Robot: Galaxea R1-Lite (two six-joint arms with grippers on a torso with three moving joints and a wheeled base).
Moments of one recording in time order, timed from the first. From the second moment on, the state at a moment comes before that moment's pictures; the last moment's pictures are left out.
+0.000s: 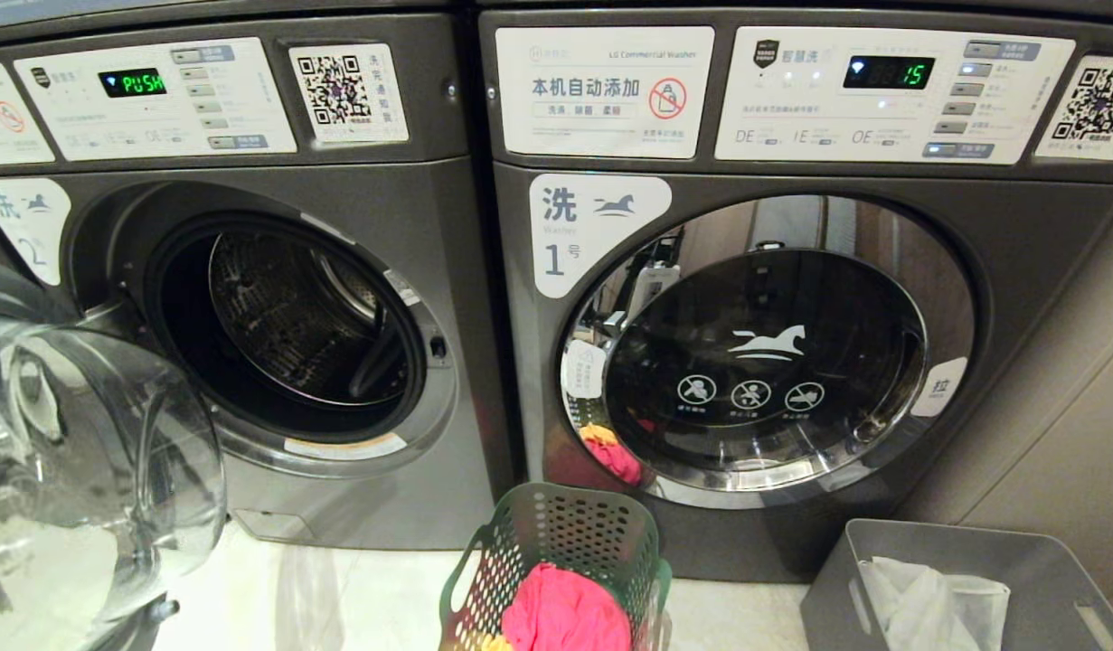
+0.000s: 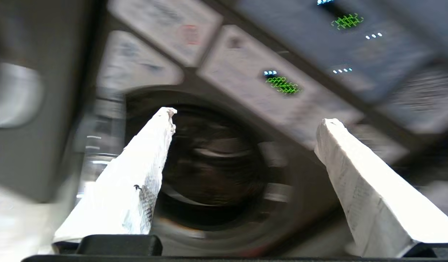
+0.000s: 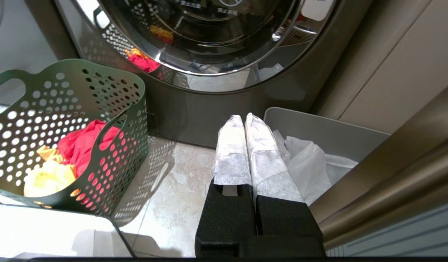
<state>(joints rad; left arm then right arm) 1.04 1.33 -1.41 -0.08 -0.80 -0.55 0.01 0.00 -0.08 0.20 0.03 -0.10</state>
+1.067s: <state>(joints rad) 0.36 1.57 -1.24 -0.38 0.11 0.69 0.01 0.00 -0.08 0.20 0.03 -0.10</state>
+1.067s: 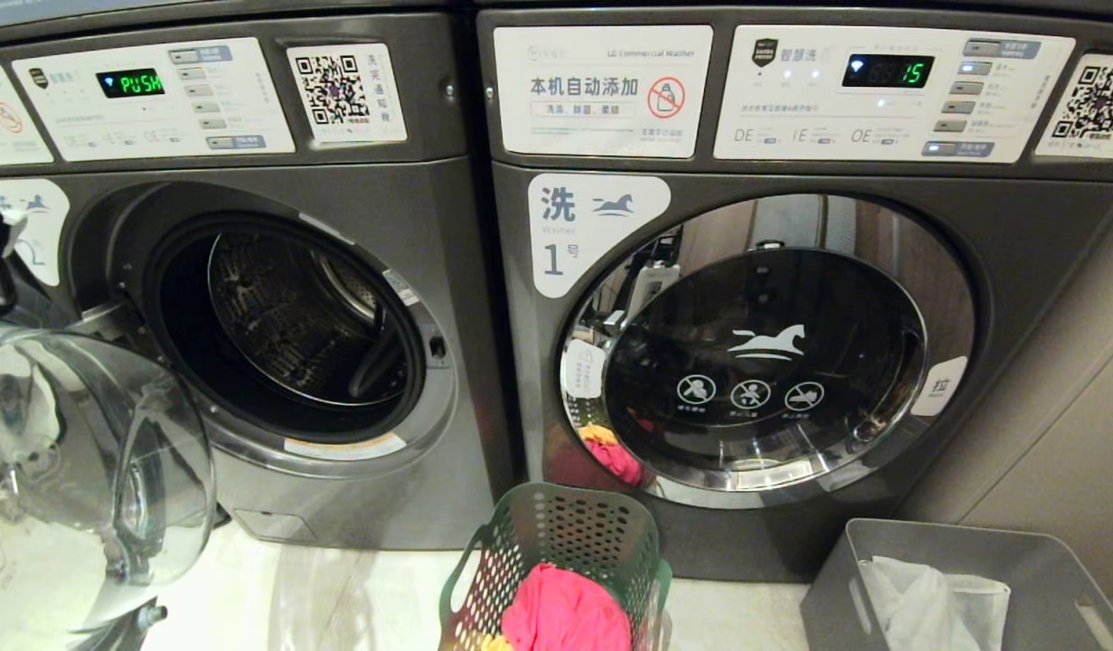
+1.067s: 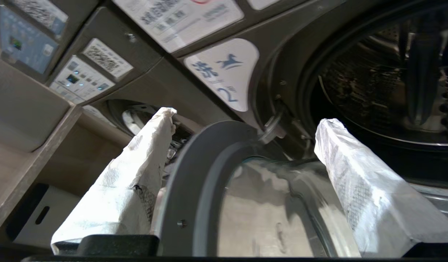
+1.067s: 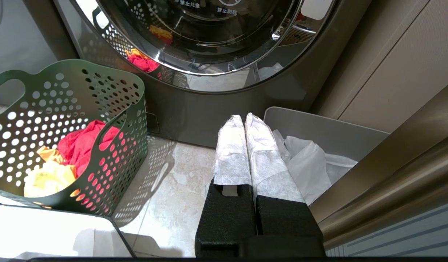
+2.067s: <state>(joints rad) 0.33 1.64 -1.14 -0.14 0.42 0.33 0.01 0.00 -0.08 0.20 0.03 -0.10</state>
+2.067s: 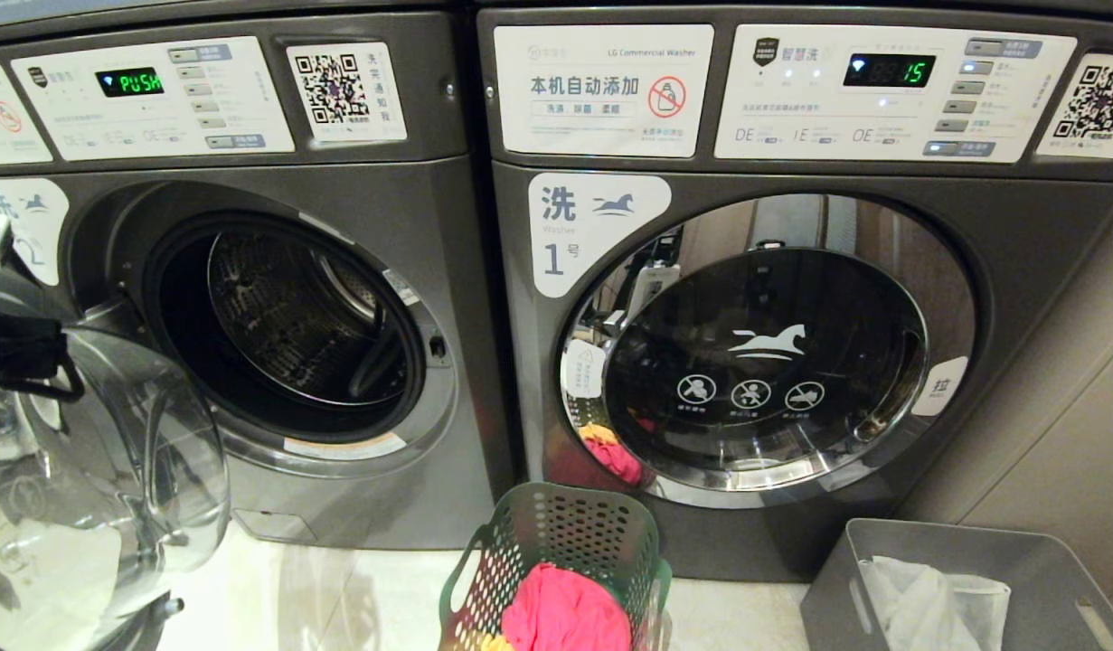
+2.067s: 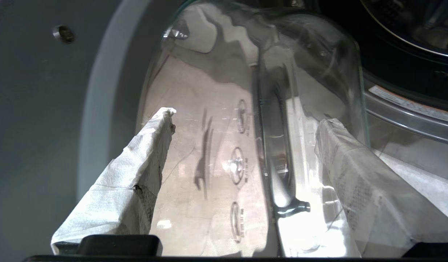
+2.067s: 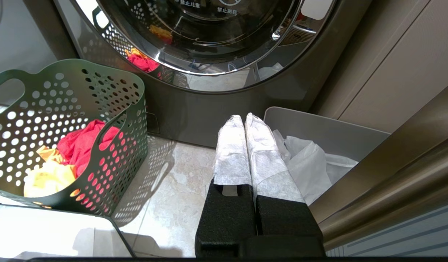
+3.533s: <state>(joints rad) 0.96 1.72 -1.25 -0.25 0.38 0.31 0.01 0.00 -0.08 0.20 0.03 -0.10</state>
